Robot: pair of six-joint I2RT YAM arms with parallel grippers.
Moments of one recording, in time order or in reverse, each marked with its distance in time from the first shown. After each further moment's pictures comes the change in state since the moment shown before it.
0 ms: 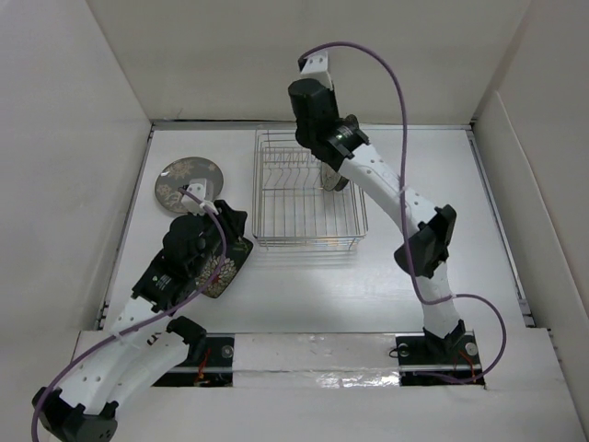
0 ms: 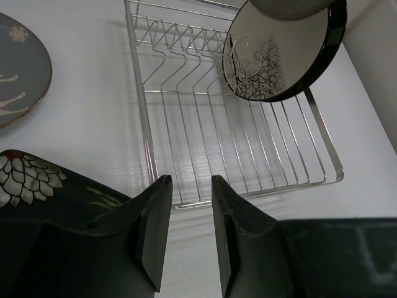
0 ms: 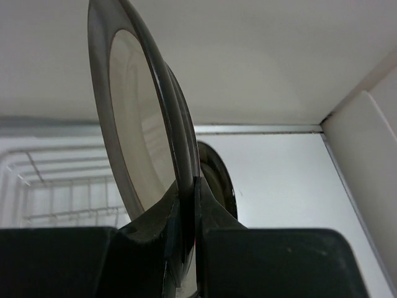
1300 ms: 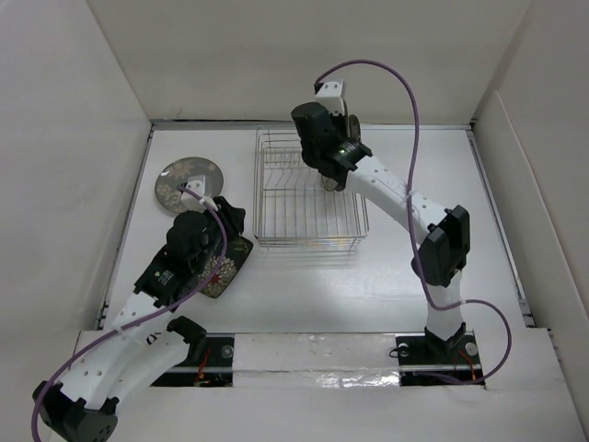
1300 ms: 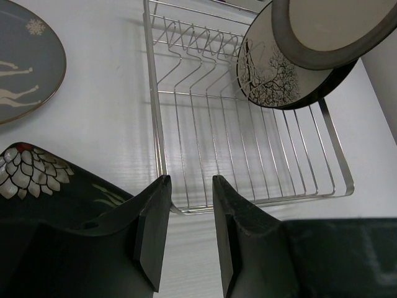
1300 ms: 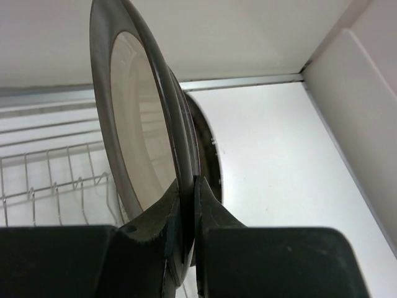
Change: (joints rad) left arm -0.010 0.039 0.026 -0.017 -0.070 -0.036; right arm 0.006 -0.103 -0.353 0.006 0.120 0.193
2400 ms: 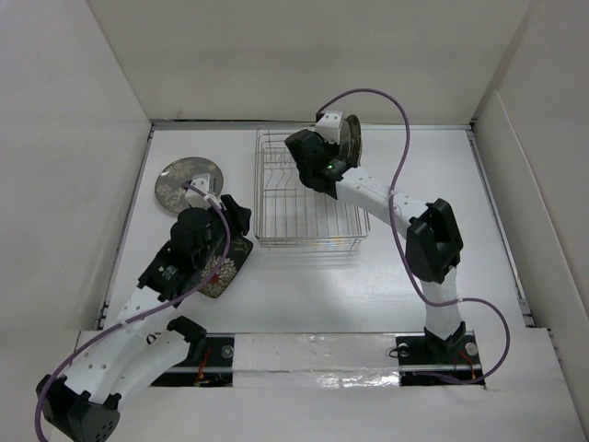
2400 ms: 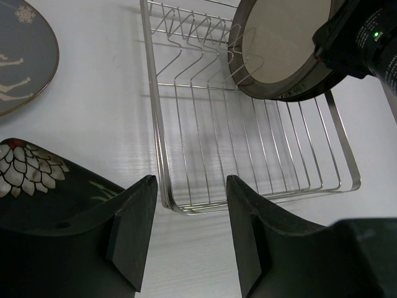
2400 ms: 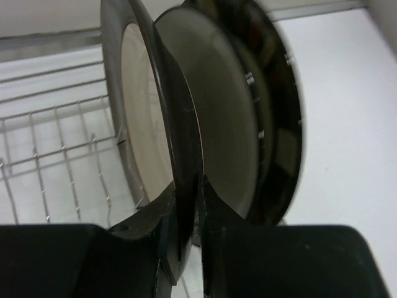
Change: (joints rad) left arm 0.016 0.035 0.000 0.008 0.038 0.000; right arm -0.007 0.038 -0.195 0.011 -0.075 0.313
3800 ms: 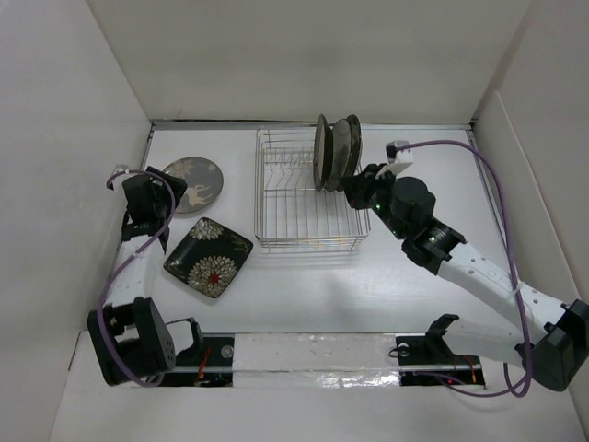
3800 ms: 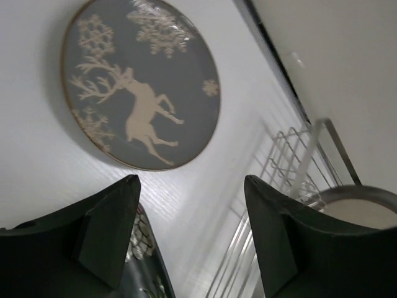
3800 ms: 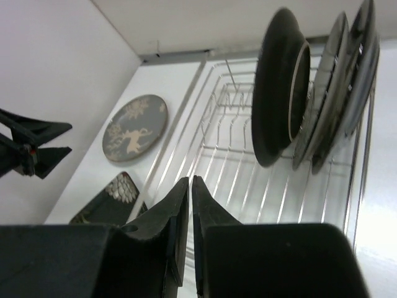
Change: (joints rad) left arm 0.719 0.422 0.056 0.227 0.211 -0.333; right arm -0.036 -0.927 -0.877 0.542 -0.798 0.022
